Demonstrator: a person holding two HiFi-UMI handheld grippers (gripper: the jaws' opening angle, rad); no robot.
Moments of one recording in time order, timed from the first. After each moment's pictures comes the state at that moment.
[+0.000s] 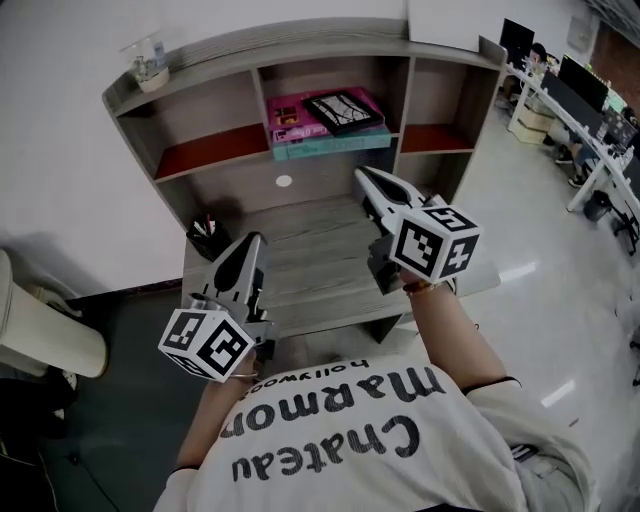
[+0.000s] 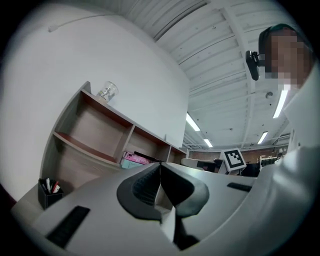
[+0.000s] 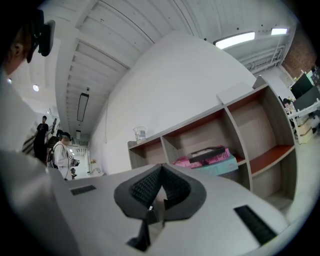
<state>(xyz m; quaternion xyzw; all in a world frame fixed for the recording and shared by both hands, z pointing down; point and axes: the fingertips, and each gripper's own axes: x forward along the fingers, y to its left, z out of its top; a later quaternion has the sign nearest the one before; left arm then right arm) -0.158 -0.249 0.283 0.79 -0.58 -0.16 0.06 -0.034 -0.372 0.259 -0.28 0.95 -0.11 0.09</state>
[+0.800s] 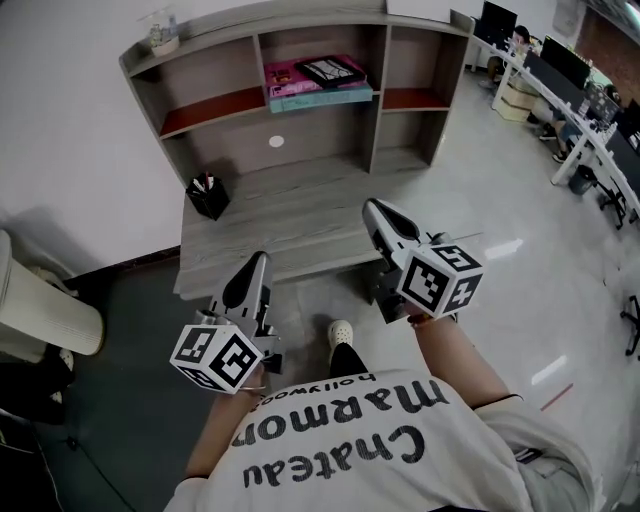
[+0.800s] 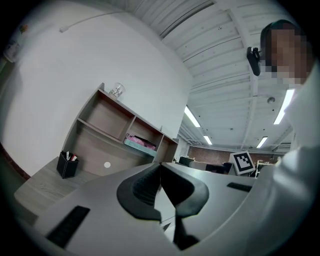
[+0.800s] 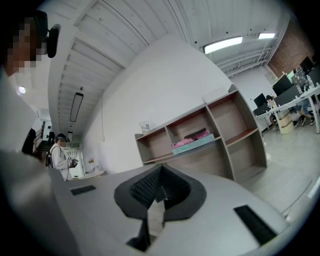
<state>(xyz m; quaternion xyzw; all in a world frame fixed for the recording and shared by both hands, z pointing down) -0.121 -0.107 0.340 0.79 -0.58 -0.15 0.12 0.028 -0.211 0.326 -0.33 0.93 -0.16 0.08</state>
